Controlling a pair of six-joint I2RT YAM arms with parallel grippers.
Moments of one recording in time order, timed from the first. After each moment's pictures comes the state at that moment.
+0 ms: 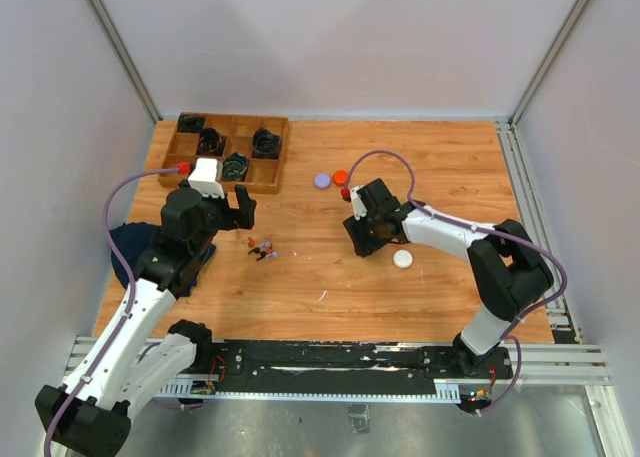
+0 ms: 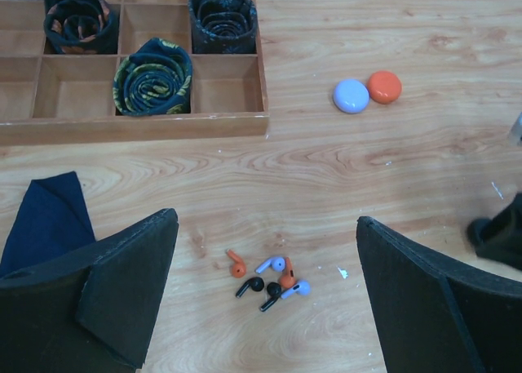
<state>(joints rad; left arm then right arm) -0.32 0.78 0.74 -0.26 -0.12 -0.16 0.60 1.69 1.02 -0.39 -0.07 0.00</state>
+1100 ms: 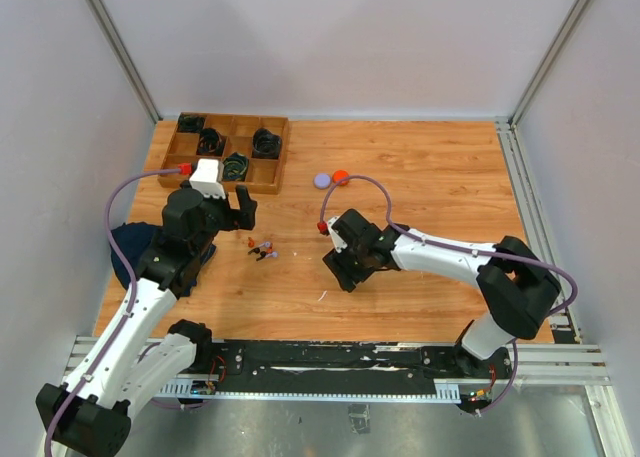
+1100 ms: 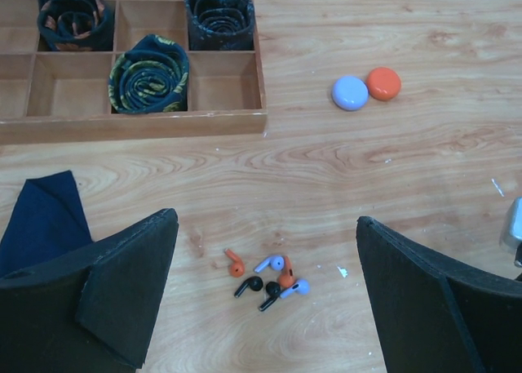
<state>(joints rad) -0.32 0.78 0.73 -0.25 -0.11 -0.16 0.88 1.58 0.94 -0.48 -0.06 0.13</state>
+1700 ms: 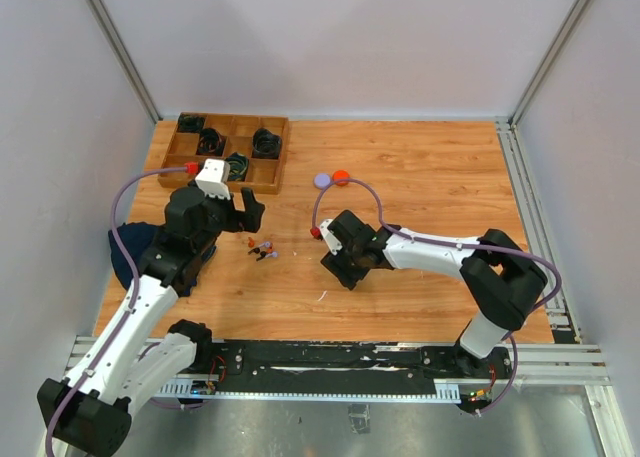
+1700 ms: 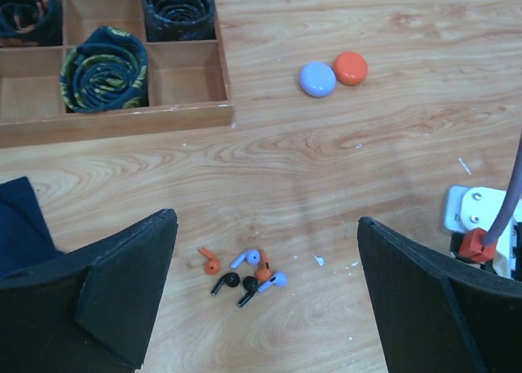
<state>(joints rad) -0.32 0.80 0.73 -0.24 -0.02 -0.17 0.89 1.65 0.94 -0.42 -0.02 -0.04</state>
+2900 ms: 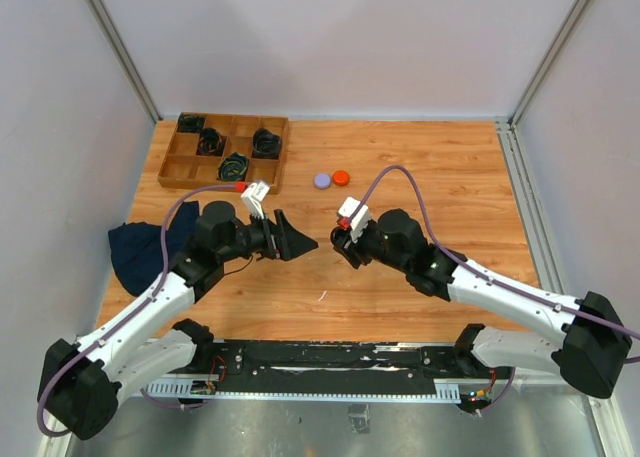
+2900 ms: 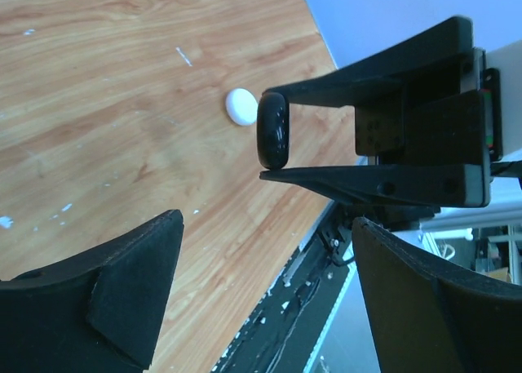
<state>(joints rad) -0.50 0.89 0.56 0.05 0.50 -0.68 0.90 1.14 0.71 0.00 -0.01 -0.20</state>
